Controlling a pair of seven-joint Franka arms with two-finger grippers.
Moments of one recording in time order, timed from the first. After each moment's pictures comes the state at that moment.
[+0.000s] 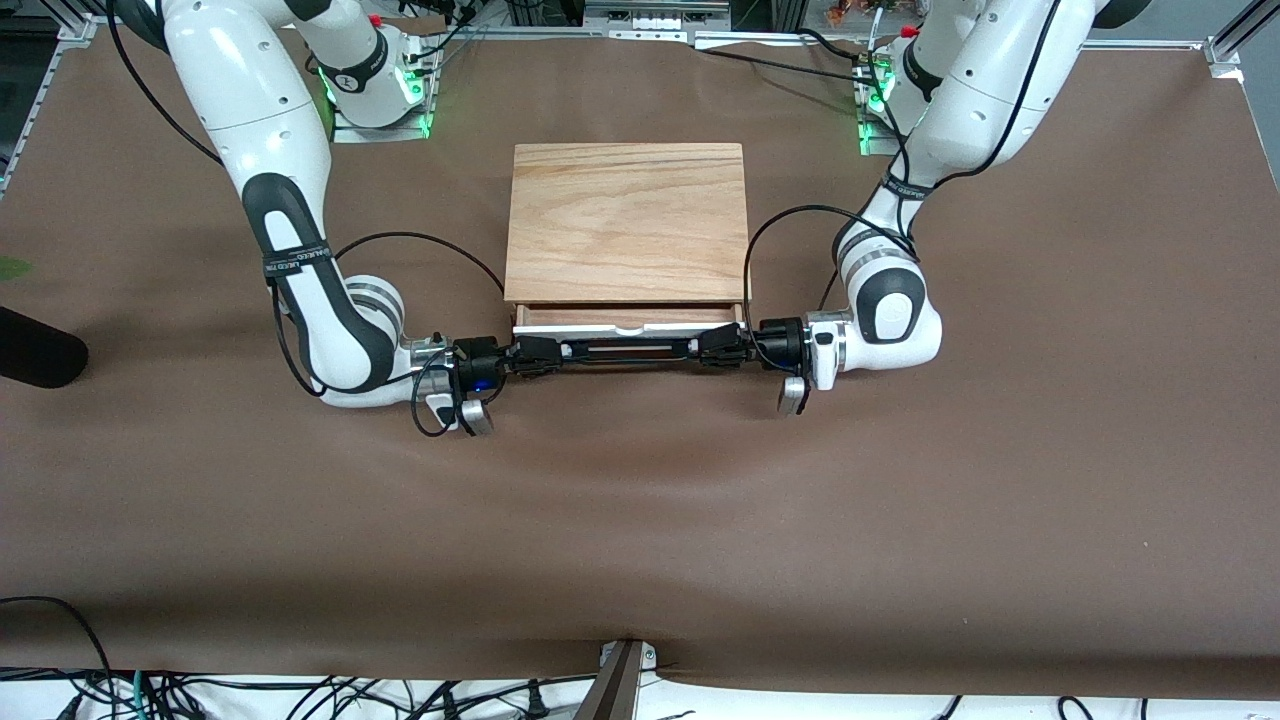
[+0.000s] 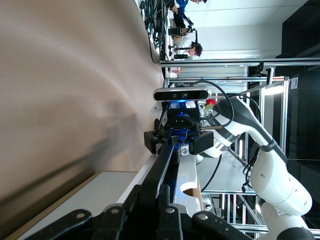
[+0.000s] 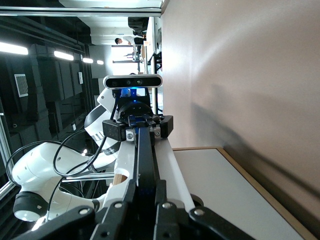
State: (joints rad) left arm -0.29 0.67 -0.08 -1.87 -1.83 1.93 1.02; right arm 0.27 0.77 0.03 -1.68 1.58 1.76 -0.85
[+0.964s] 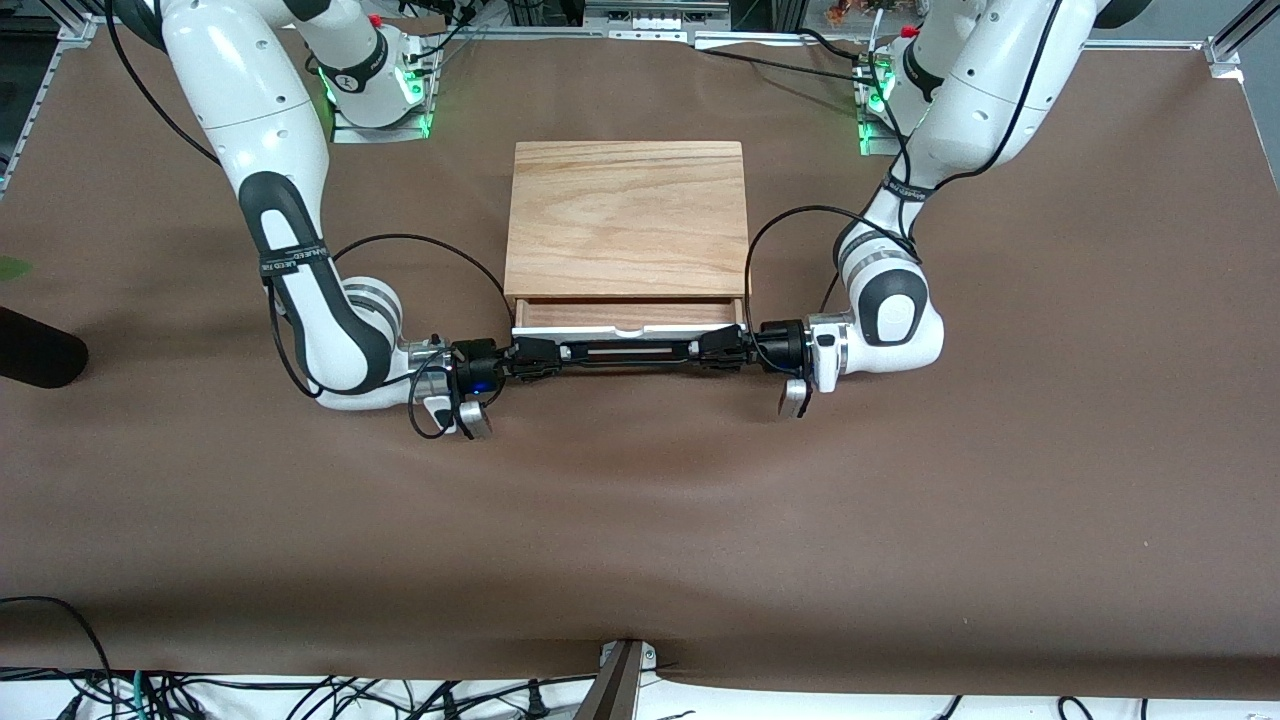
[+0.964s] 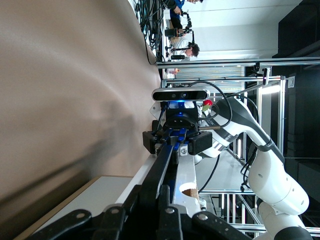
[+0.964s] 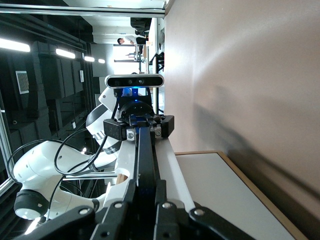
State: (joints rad) left arm -0.29 0.67 -0.08 -1.86 -1.83 1.92 1.02; right arm 0.27 0.77 0.03 -1.66 1.58 1.76 -0.85
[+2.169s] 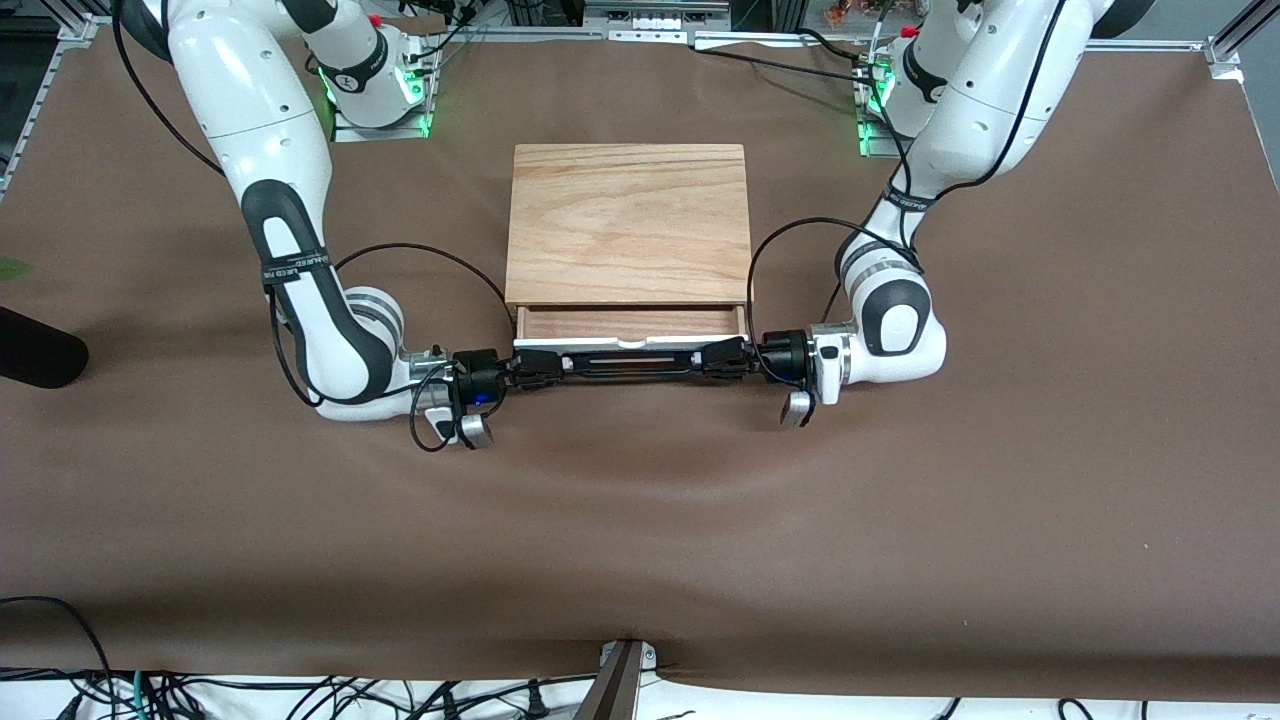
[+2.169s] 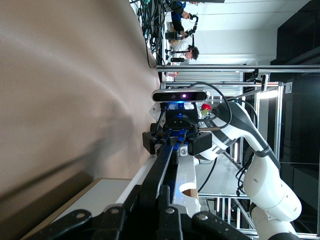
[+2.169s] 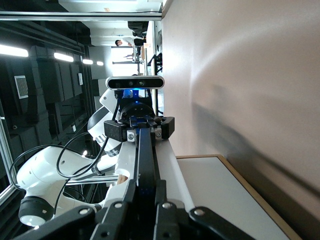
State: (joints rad) left arm -0.29 0.70 -0.06 -1.81 -1.83 1.90 0.97; right arm 0.27 0.81 0.02 -1.59 1.57 1.76 -0.79
